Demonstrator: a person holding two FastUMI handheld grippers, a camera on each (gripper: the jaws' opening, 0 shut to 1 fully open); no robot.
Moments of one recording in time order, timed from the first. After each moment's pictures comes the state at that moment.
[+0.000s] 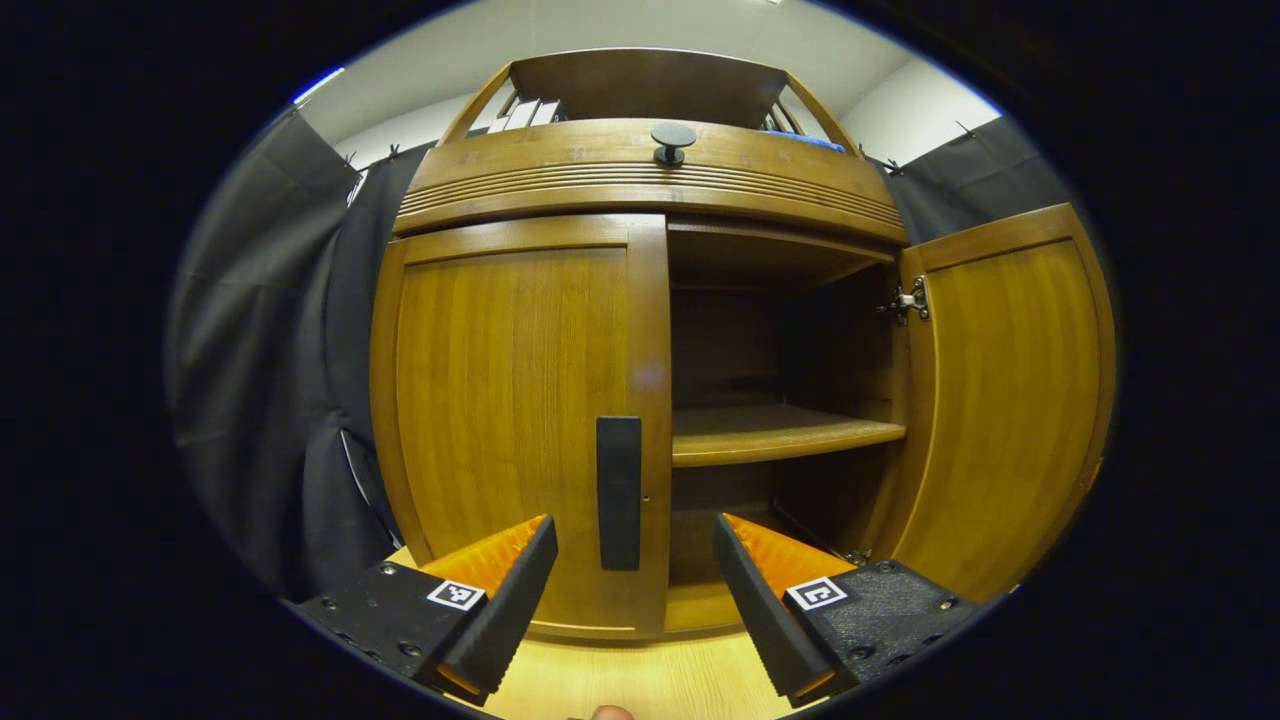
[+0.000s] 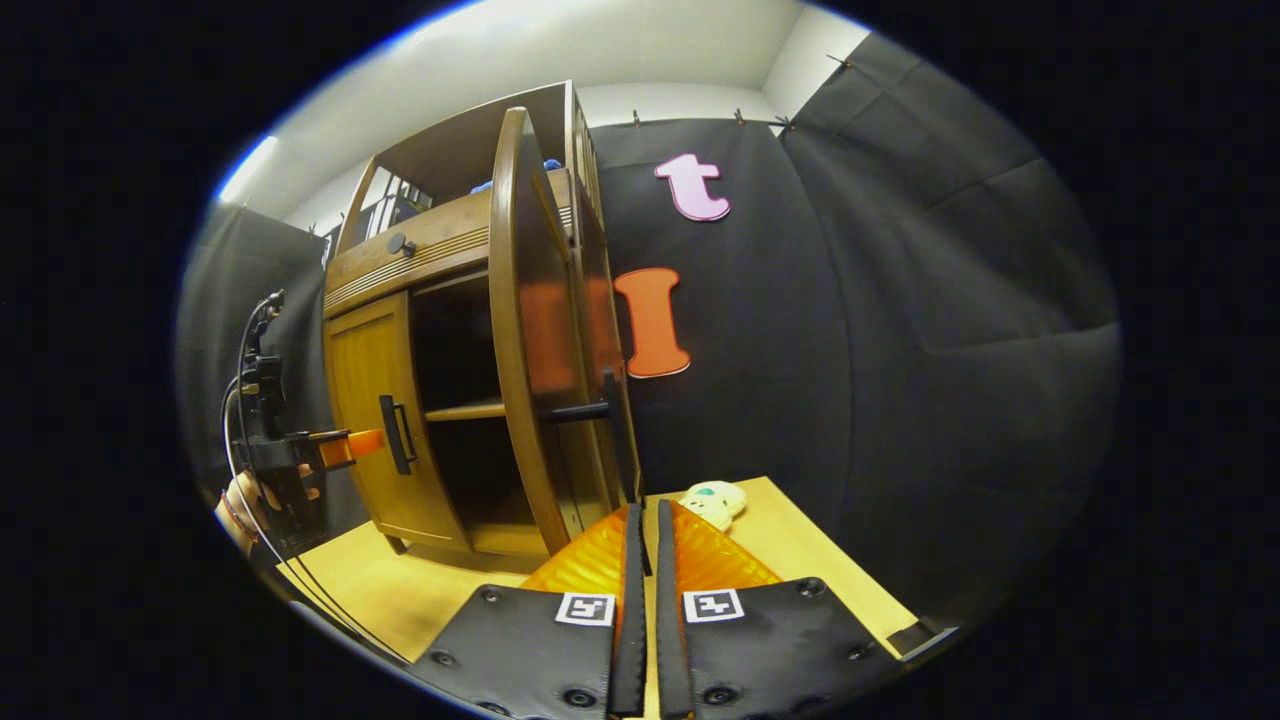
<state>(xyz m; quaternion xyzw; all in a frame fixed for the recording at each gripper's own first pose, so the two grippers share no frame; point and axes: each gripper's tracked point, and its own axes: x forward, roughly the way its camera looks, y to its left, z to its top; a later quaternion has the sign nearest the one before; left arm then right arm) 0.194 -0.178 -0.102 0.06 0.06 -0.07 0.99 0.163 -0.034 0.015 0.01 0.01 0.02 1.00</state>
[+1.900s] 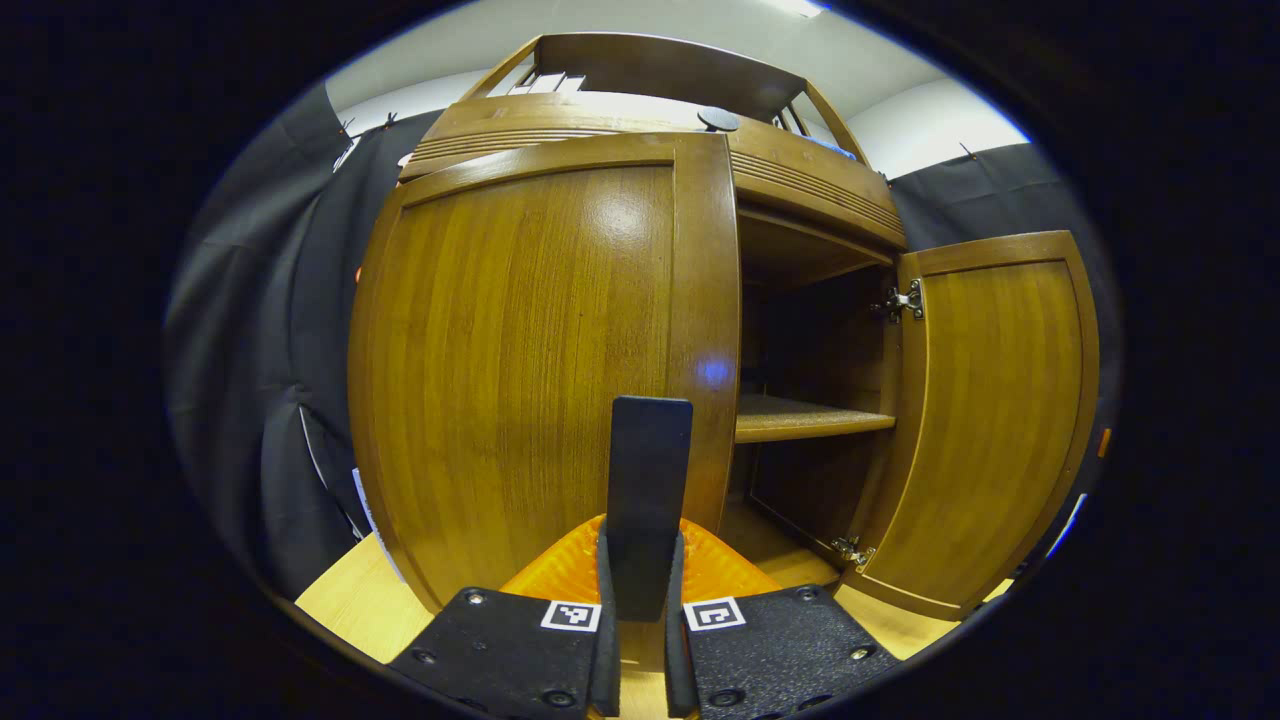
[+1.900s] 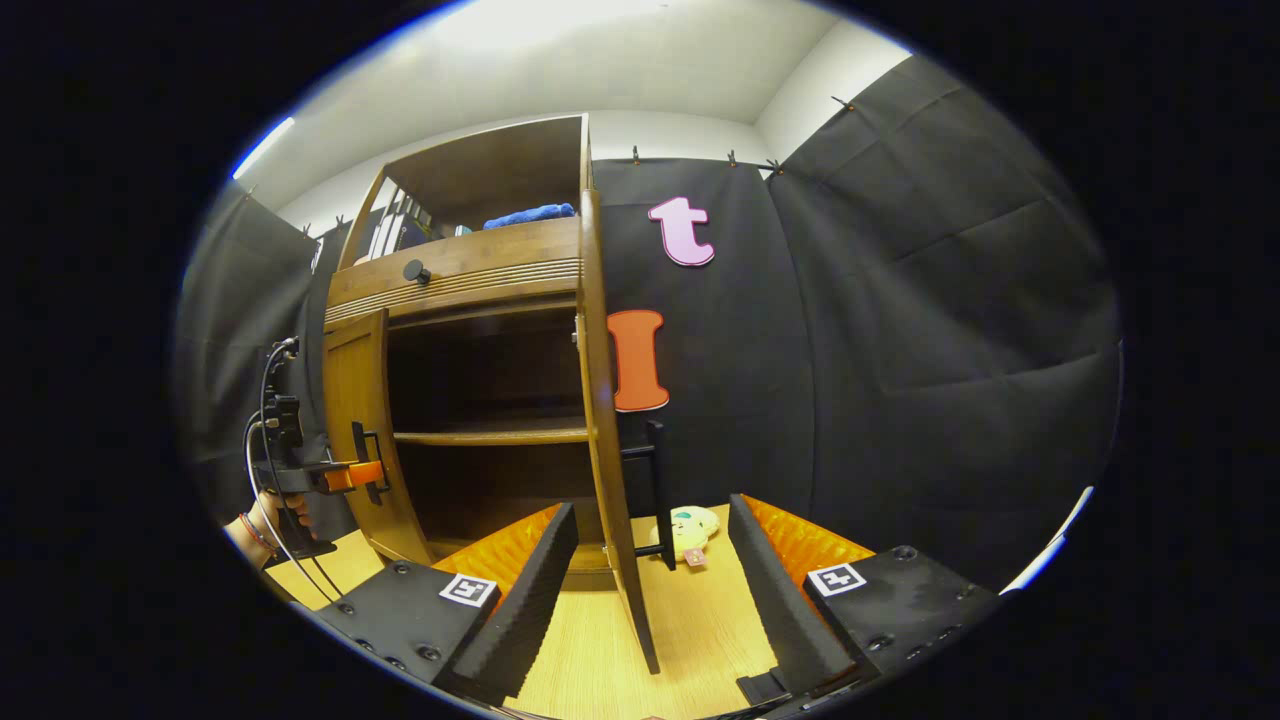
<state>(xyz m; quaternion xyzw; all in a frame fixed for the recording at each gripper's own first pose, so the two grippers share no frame) 0.185 -0.147 -0.125 0.02 0.08 -0.15 0.99 0.109 0.006 0.039 -0.02 -0.03 -0.01 1.00</state>
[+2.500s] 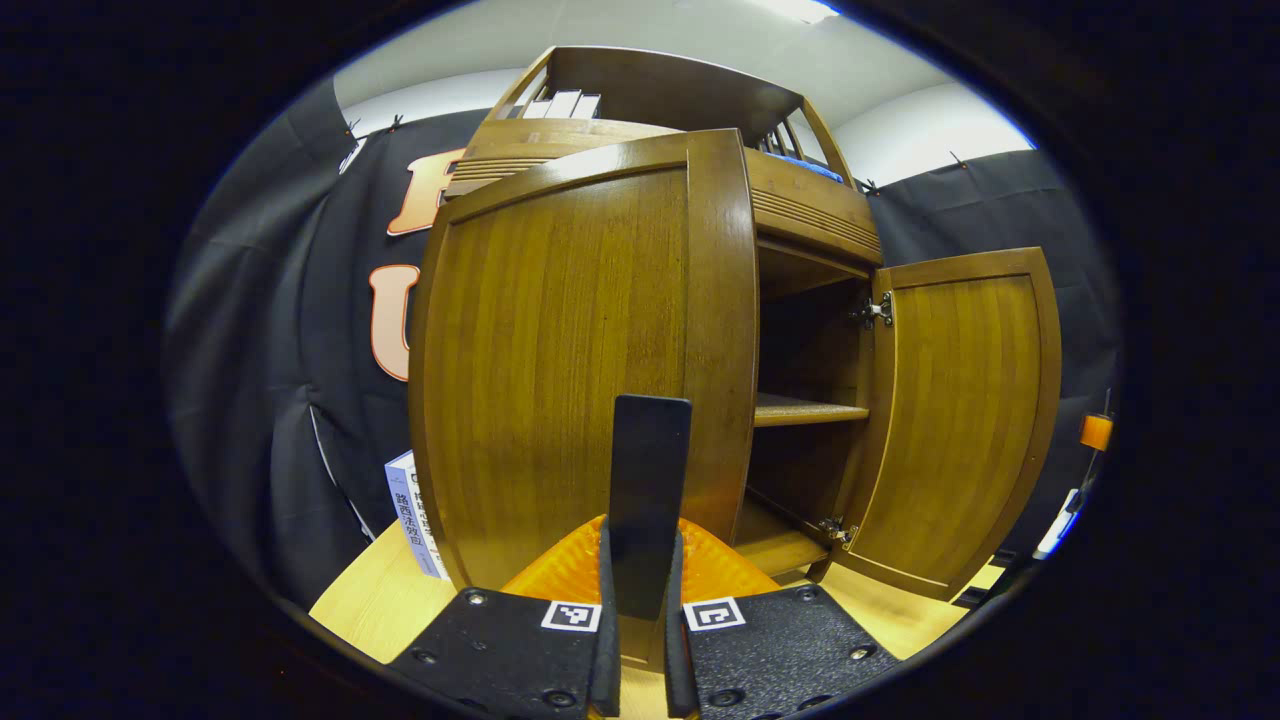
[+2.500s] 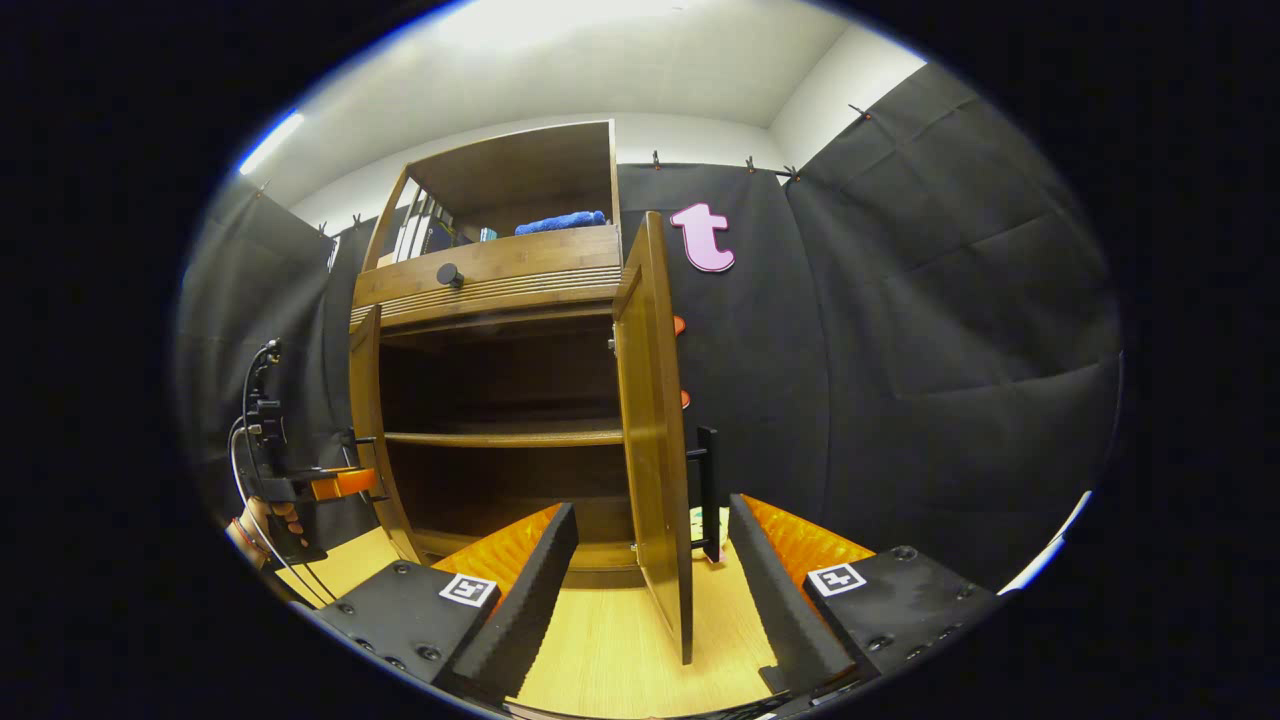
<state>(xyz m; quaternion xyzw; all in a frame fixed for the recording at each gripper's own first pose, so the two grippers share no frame) 0.139 -0.106 -0.112 0.02 0.08 -0.16 0.98 0.090 0.044 0.047 -0.02 -0.03 0.00 1.00</state>
